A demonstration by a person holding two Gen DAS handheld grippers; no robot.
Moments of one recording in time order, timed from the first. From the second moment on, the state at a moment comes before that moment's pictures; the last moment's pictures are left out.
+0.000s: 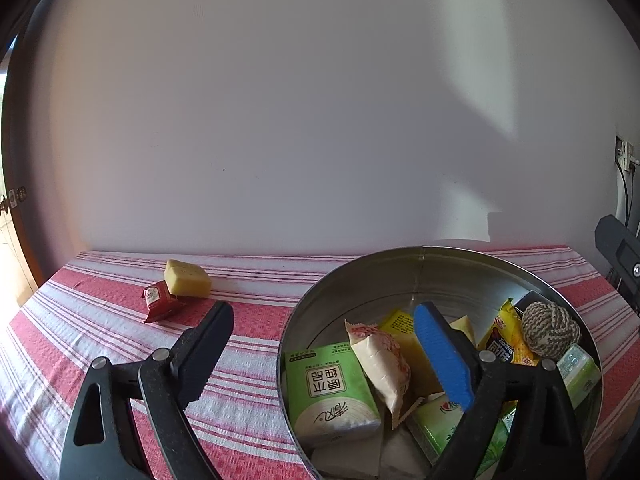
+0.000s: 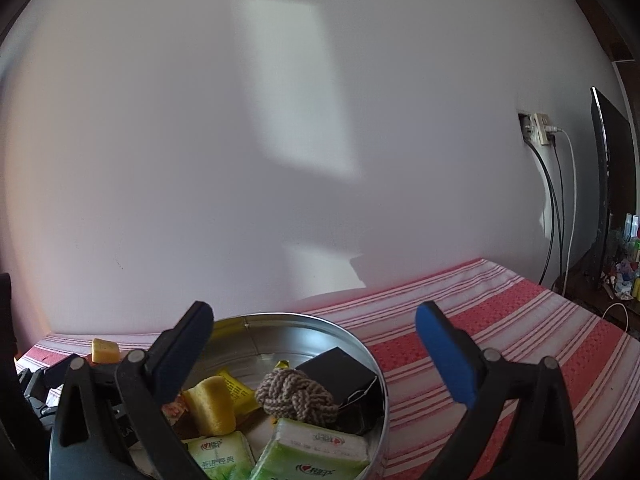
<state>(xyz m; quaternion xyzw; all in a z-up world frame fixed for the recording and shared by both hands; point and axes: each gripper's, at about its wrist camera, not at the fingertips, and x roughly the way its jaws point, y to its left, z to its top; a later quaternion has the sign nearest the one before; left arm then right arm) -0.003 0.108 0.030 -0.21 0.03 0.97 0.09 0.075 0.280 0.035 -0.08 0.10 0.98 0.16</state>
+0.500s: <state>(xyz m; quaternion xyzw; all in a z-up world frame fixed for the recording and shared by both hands) 0.011 0.064 0.027 -0.18 0.01 0.98 0.04 0.083 0.221 0.028 -0.03 -0.01 0.99 0.16</state>
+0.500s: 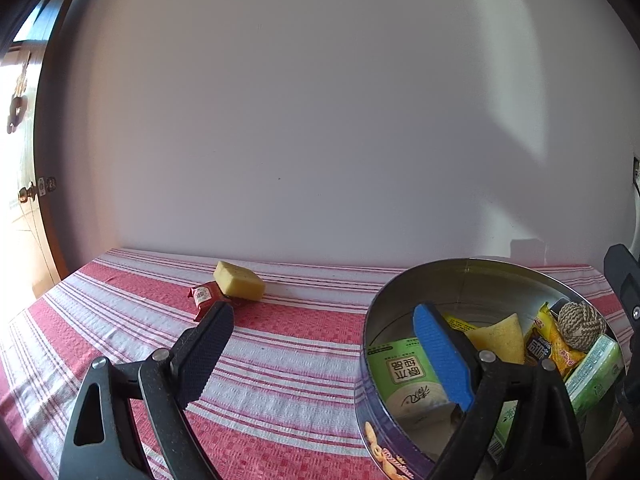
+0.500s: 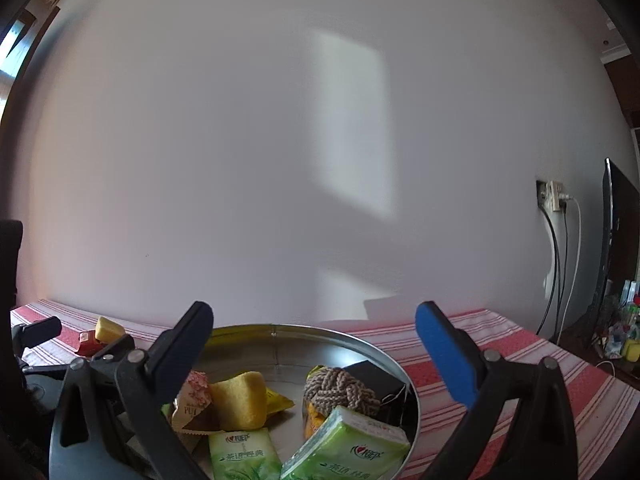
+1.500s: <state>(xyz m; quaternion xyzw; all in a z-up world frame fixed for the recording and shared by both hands) 0.011 -0.005 0.024 -0.19 0.01 0.98 0.01 0.069 0.171 0.025 -0.06 0.02 0.99 0.16</state>
